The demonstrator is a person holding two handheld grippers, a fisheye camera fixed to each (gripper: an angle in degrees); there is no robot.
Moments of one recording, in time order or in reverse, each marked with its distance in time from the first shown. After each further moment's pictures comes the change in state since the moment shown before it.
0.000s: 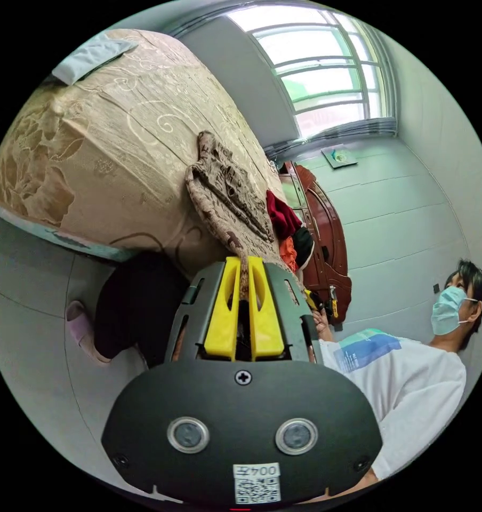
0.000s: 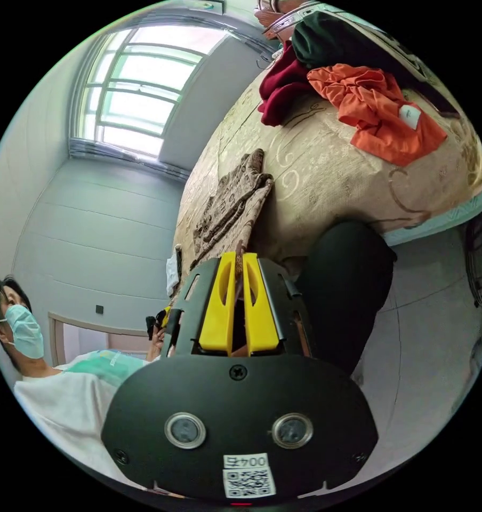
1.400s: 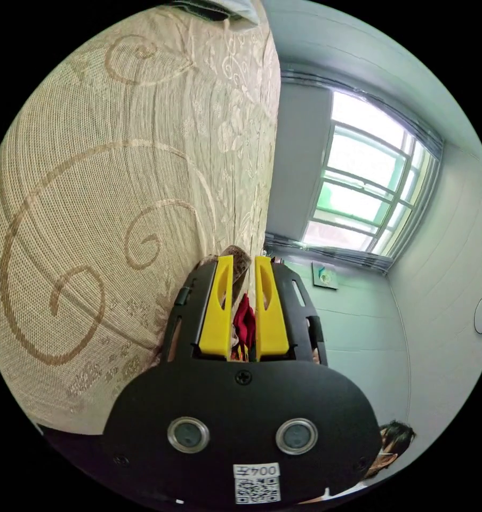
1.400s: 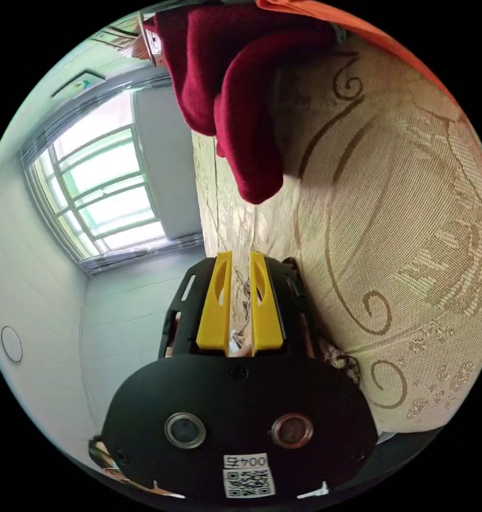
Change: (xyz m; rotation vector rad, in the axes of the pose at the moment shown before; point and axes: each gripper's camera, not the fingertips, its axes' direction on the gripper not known) left arm -0.073 -0.390 0.151 0.367 0.219 -0.425; right arm 0.157 -0.367 0.285 0.125 -0.278 0.409
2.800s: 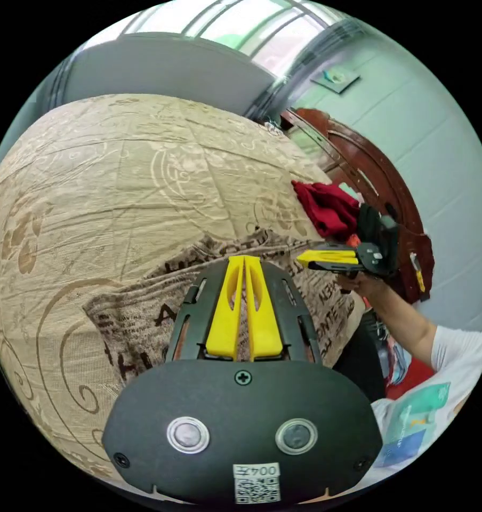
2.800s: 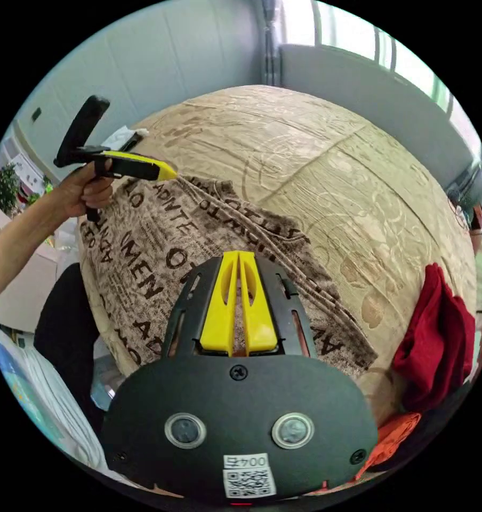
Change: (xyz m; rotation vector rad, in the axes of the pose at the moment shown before) left arm 0.084 0.205 0.290 -0.578 -0.631 1.024; right arm -0.129 0.463 0.468 -0.607 0.874 -1.465
